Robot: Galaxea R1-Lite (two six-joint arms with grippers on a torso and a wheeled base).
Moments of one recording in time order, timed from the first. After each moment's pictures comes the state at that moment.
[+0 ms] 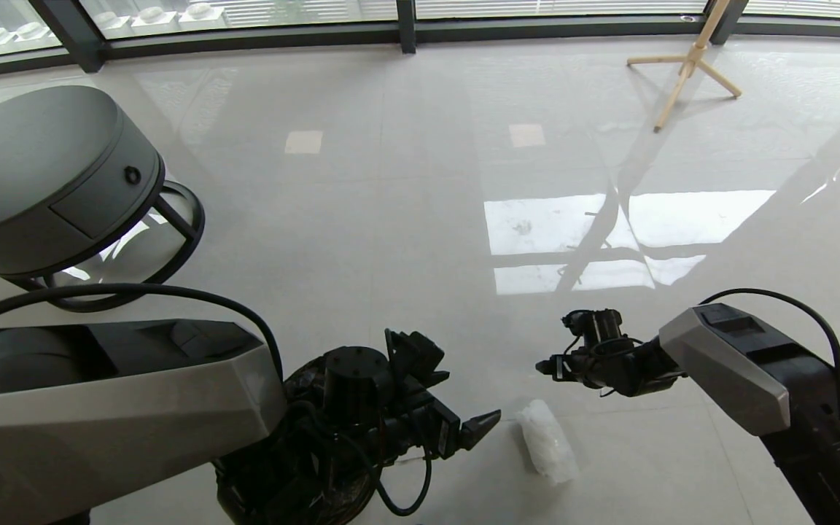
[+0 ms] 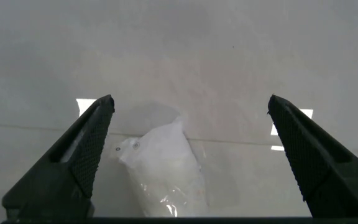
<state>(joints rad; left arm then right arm) -0.65 2.20 -0.64 -1.30 -0.25 0.01 0.25 2.71 -1.67 -0.35 -0.01 0.18</state>
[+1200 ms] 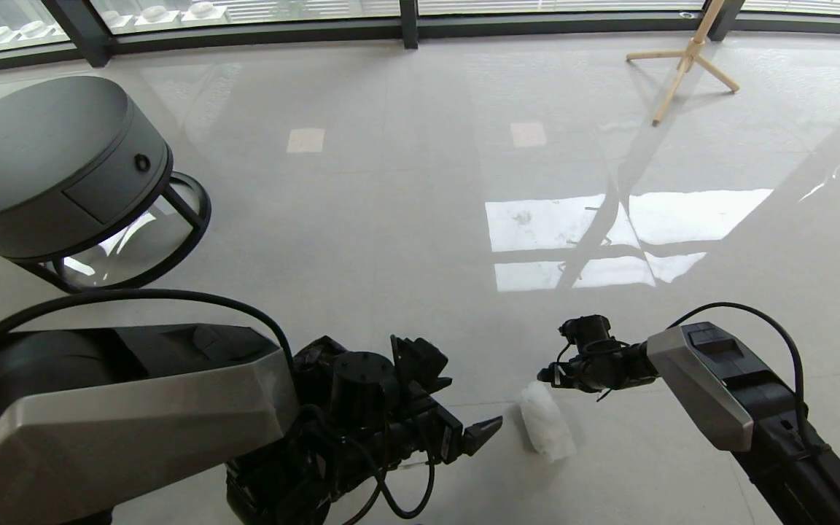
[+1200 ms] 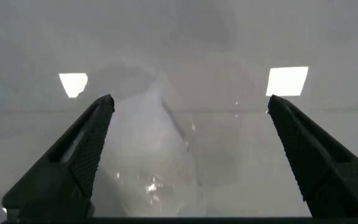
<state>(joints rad) -0.65 2.24 -0.65 -1.30 -0.26 0.01 0.23 2.88 -2.00 -0.07 -0.04 0.21</state>
